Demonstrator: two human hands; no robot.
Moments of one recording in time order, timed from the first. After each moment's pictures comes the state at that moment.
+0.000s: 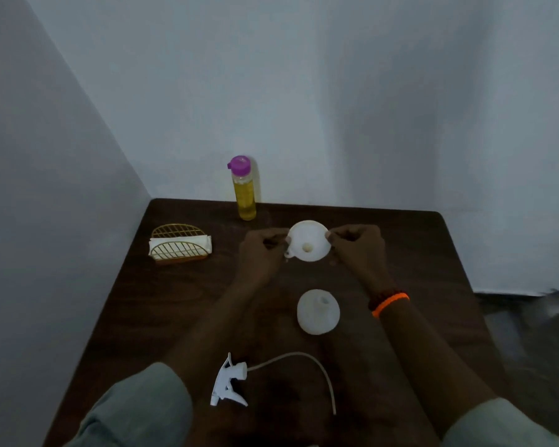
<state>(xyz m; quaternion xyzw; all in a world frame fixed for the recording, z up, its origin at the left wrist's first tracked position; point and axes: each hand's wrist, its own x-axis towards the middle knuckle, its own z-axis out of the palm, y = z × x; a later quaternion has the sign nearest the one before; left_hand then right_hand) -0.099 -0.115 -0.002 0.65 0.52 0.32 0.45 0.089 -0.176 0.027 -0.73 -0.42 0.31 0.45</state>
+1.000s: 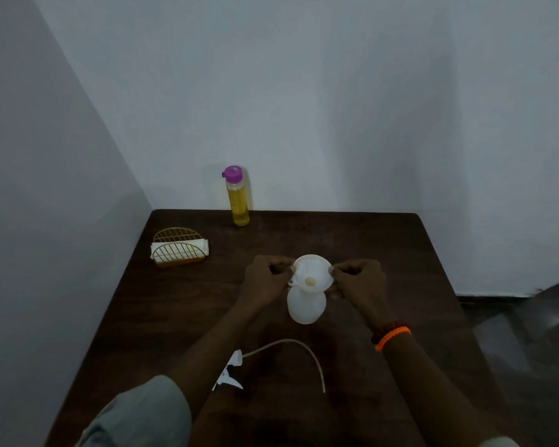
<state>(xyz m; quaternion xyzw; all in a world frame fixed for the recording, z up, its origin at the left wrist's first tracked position) -0.100 -0.191 0.001 0.69 0.49 0.28 0.46 0.087 -0.275 0.021 -0.76 -0.36 0.31 0.44</state>
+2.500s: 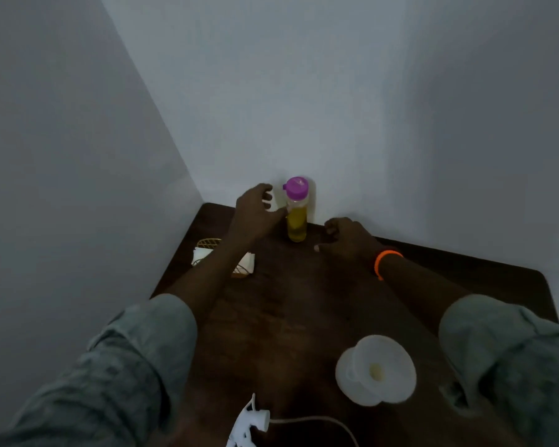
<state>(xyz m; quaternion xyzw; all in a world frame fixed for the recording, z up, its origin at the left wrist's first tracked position) -0.162 0.051 0.011 0.66 0.62 0.30 0.29 0.070 0.030 -0.040 -0.65 -0.66 0.36 0.11</state>
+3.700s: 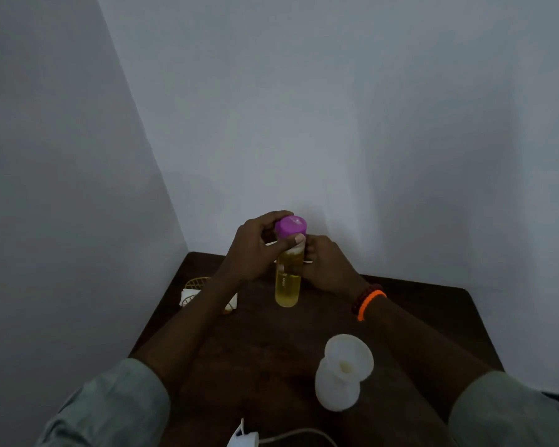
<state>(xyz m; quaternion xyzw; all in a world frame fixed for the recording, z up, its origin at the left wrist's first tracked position) -0.142 -0.054 0.126 0.74 0.37 0.43 0.37 0.034 -0.082 0.098 -0.52 -0.69 0.33 0.38</state>
